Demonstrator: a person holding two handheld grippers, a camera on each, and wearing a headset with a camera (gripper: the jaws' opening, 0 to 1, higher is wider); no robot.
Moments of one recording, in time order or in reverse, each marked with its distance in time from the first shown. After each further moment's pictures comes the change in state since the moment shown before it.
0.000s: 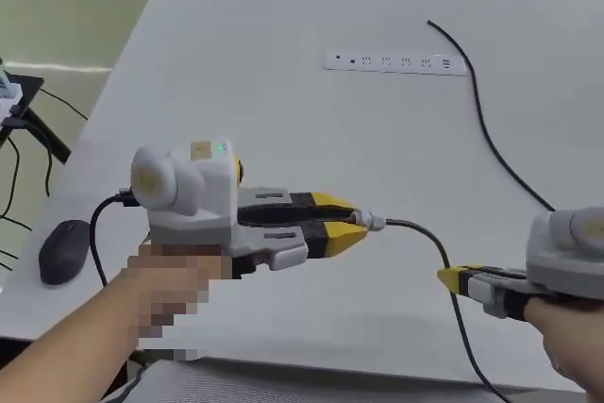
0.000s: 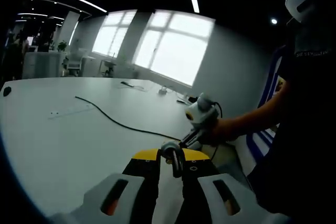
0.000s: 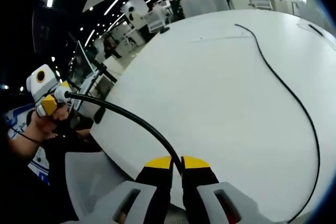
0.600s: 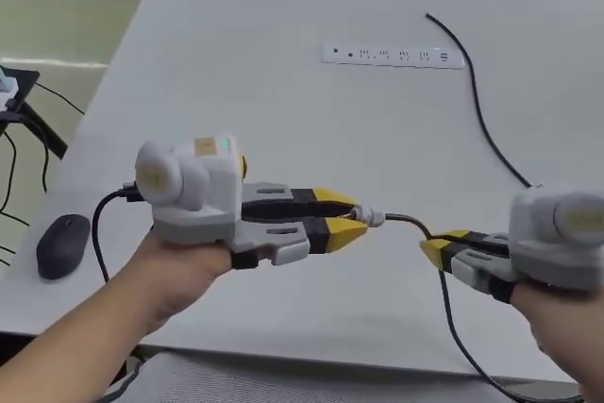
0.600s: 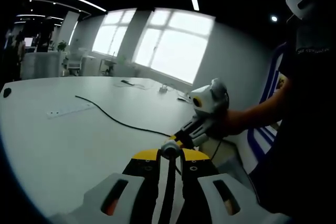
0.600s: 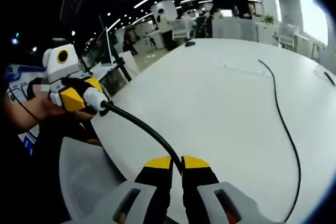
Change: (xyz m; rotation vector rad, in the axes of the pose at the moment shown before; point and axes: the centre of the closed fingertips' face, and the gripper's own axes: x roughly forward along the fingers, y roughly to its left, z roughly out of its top) left arm 0.004 0.001 -0.005 0.010 0.015 0.007; right arm -0.009 0.033 0.034 -0.274 -0.094 0.011
